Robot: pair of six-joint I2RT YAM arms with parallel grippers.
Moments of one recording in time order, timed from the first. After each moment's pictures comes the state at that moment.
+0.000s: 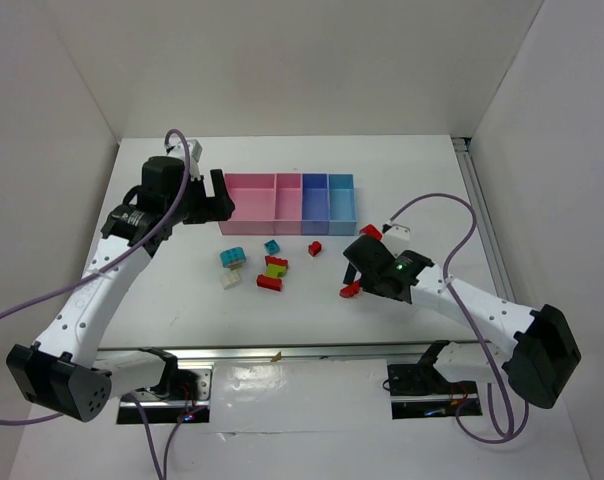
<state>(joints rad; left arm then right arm) -0.27 1.18 1.25 -0.67 0.00 -0.32 0.77 1.18 0.82 -0.79 0.52 1.00</state>
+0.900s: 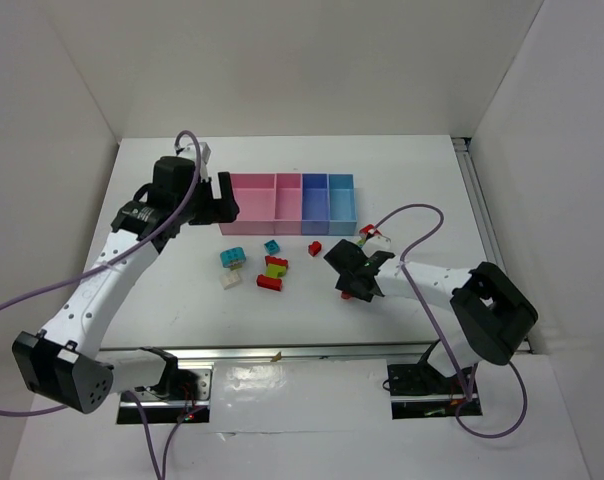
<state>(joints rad) -0.31 1.22 1.25 -0.67 -0.04 -0.32 0.77 1.48 0.75 -0.50 0.45 1.13</state>
